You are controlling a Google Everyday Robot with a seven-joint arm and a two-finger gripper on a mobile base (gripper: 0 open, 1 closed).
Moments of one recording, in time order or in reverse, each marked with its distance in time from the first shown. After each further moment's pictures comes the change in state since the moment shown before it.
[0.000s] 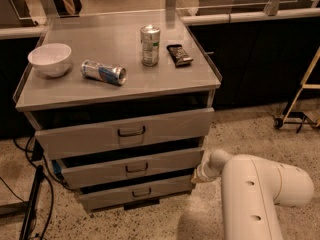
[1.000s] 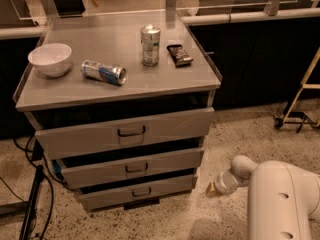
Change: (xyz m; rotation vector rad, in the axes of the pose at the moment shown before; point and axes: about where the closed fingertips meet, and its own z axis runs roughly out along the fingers) arm 0.068 -0.057 -0.063 -0.016 0.150 0.011
